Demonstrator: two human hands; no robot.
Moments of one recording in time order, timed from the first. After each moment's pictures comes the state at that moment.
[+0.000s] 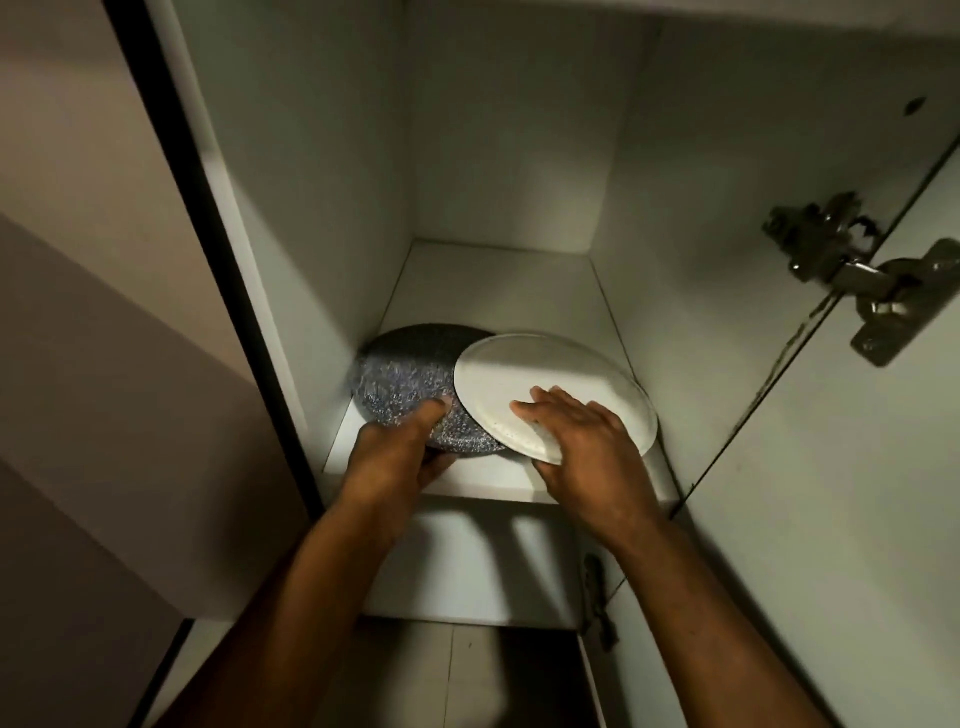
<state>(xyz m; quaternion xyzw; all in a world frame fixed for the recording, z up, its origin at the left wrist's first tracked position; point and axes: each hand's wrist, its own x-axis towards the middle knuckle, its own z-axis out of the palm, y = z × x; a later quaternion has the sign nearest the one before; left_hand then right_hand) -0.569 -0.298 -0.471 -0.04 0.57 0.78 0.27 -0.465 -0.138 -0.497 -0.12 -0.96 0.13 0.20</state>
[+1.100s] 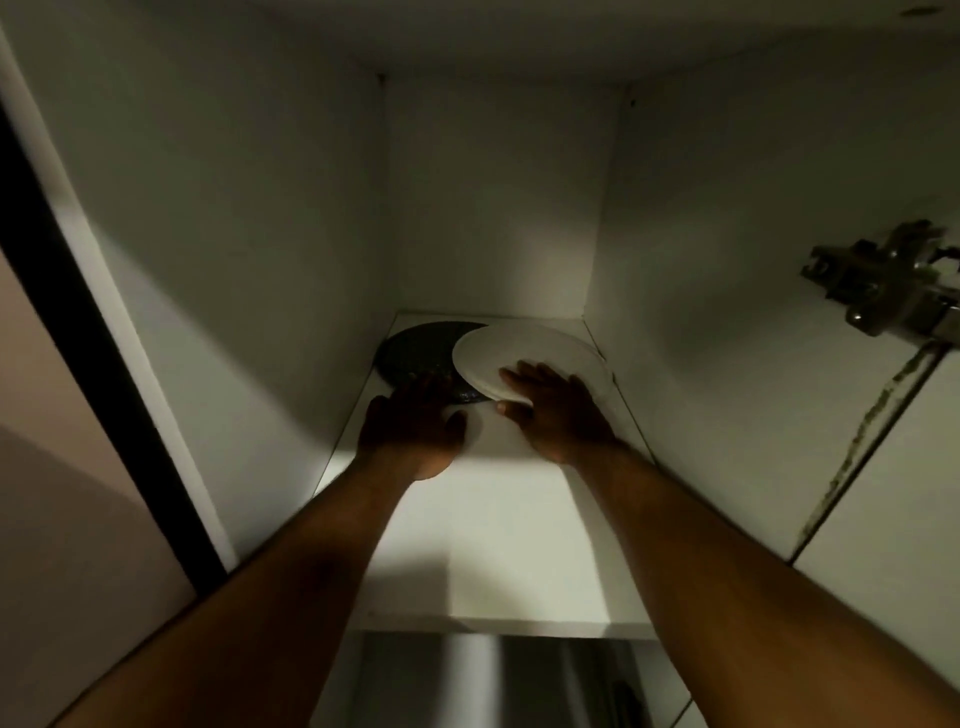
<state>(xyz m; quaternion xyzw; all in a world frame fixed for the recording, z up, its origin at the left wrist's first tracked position) -0.718 -0.191 -0.510 0.37 0.92 0.09 -0.05 -0.616 -0.021 -0.503 -0.17 -0.97 0.11 0.12</state>
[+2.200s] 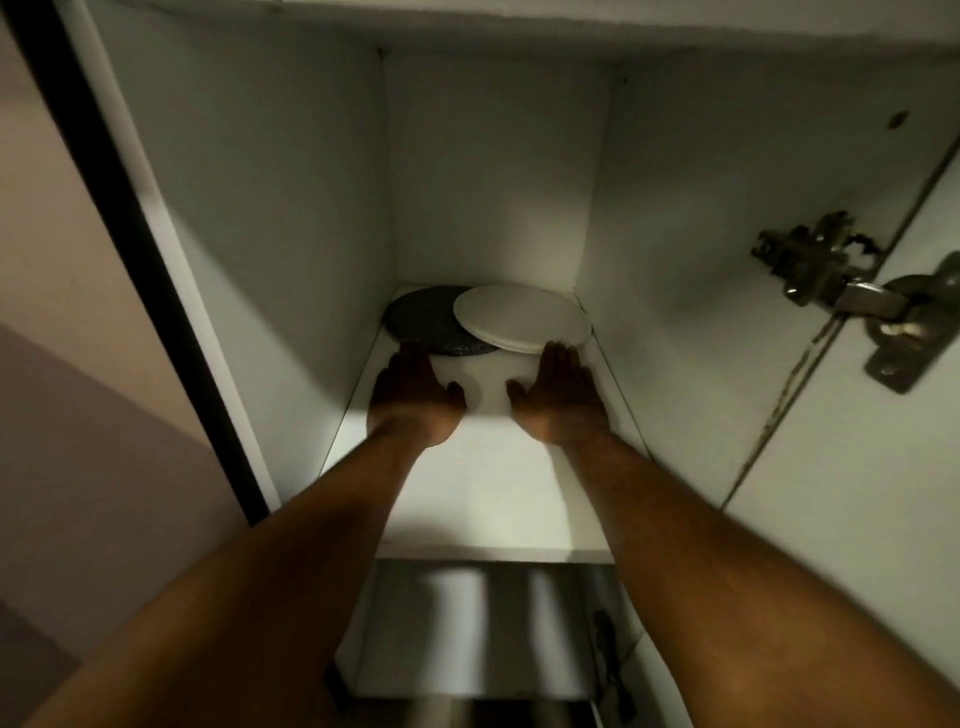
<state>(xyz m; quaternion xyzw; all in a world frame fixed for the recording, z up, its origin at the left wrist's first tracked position) -0.695 -0.197 -0.504 0.27 0.94 0.22 -0.03 -0.598 -0.045 -0.510 -0.33 -0.94 0.10 0.08</state>
